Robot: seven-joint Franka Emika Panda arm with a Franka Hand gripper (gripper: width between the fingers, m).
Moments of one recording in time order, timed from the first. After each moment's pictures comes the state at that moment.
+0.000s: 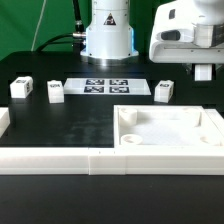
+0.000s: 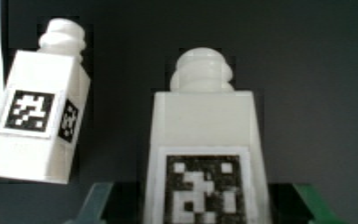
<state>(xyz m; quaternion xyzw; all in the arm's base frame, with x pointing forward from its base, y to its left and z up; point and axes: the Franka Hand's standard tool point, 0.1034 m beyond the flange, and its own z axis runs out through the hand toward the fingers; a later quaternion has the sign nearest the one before) 0.433 0.158 0.062 -0.95 0.10 0.28 0.08</state>
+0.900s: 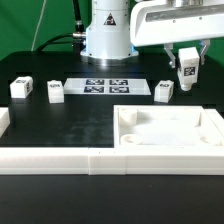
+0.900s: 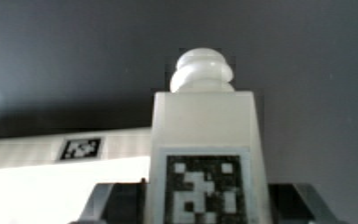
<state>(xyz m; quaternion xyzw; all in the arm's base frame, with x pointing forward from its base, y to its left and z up) 0.464 0.127 0.093 -0.99 0.02 -0.12 0.06</state>
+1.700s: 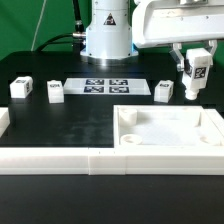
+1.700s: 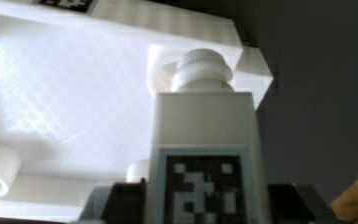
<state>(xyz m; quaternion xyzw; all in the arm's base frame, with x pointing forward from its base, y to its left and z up) 0.510 0.126 0.100 -0.97 -0.11 -0.21 0.03</state>
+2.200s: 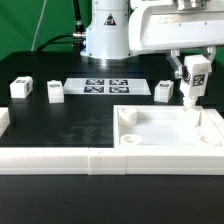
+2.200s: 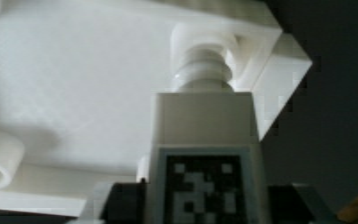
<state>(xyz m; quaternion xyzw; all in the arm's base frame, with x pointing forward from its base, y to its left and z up) 0.548 0.125 0.096 -0.97 -0.11 -0.22 0.03</state>
